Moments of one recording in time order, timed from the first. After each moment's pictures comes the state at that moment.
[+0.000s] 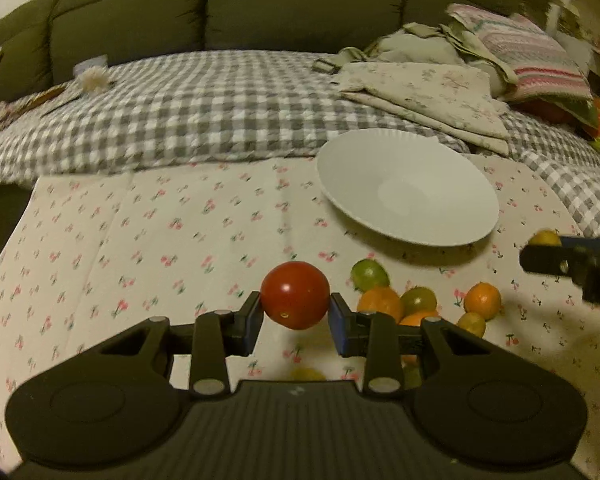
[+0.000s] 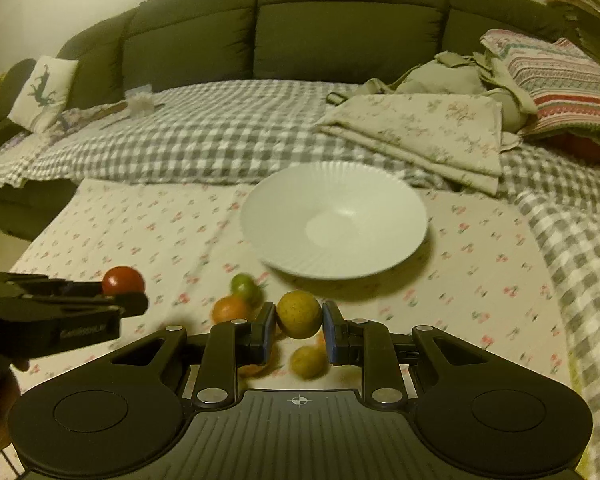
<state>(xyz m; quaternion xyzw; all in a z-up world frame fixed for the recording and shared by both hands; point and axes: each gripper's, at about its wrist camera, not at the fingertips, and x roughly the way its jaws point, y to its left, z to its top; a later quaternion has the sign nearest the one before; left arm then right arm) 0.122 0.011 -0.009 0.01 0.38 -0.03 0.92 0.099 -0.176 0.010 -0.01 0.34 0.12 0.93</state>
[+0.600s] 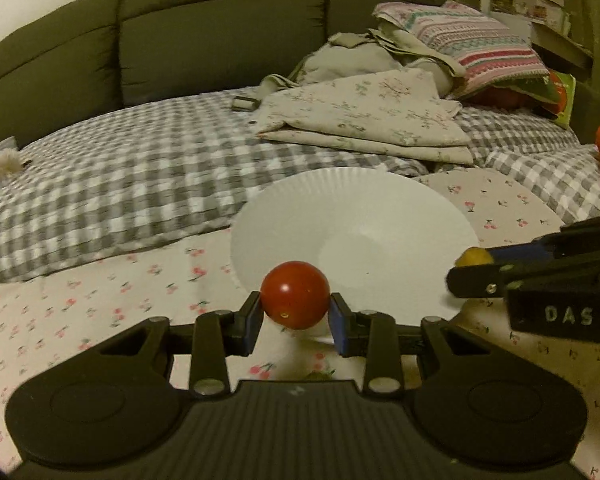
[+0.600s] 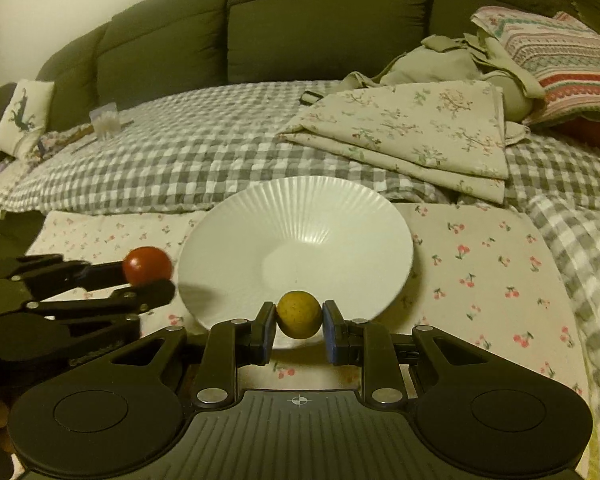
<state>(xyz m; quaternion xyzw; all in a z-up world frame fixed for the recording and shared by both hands) 0.199 -0.042 -0.021 0.07 0.33 -0.12 0.93 0.181 -0.198 -0.016 0.01 0.35 0.12 0.93</state>
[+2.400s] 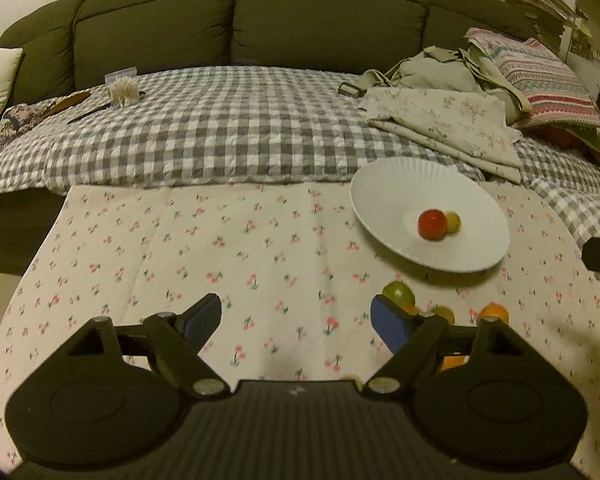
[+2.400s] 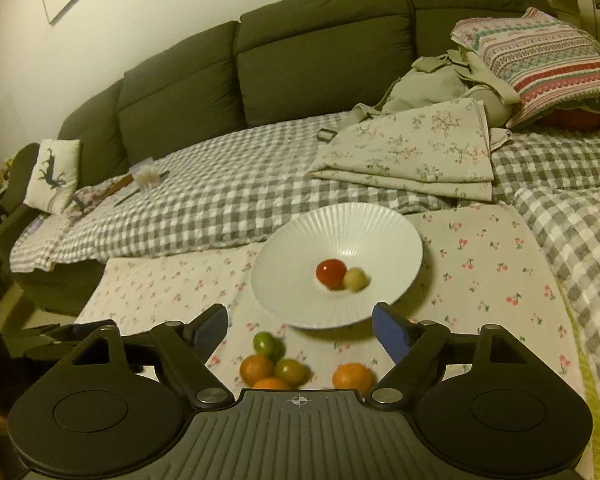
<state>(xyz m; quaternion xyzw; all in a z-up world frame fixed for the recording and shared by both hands) 0.107 0.048 0.019 -0.01 0.37 -0.01 0.93 0.091 -0.212 0.046 0.11 0.31 0.14 0.93</state>
